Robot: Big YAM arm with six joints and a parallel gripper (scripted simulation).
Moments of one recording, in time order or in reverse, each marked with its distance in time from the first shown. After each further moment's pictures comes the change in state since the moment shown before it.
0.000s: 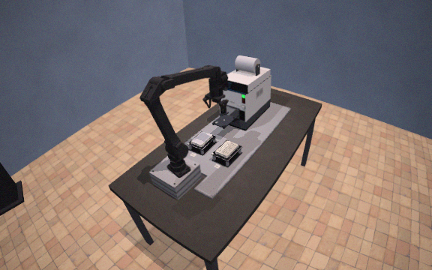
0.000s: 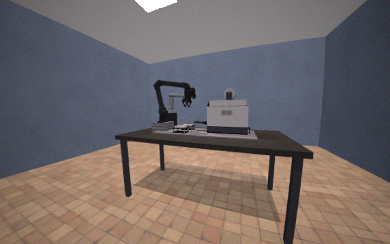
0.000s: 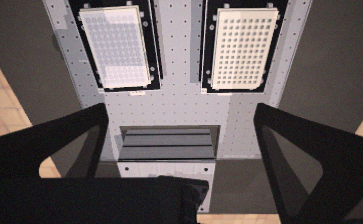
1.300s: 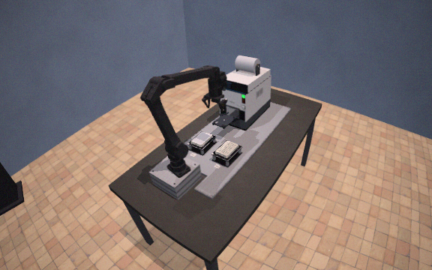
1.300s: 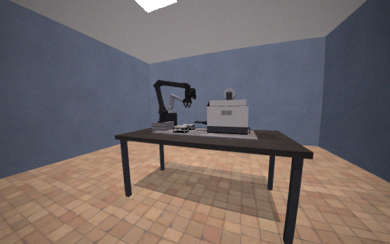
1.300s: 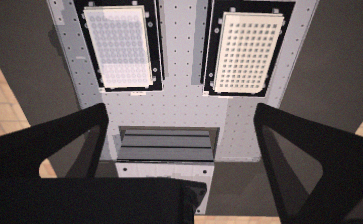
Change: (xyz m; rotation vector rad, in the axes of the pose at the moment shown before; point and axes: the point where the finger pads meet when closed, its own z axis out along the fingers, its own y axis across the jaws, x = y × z) arm -0.002 0.008 0.004 0.001 0.001 -0.037
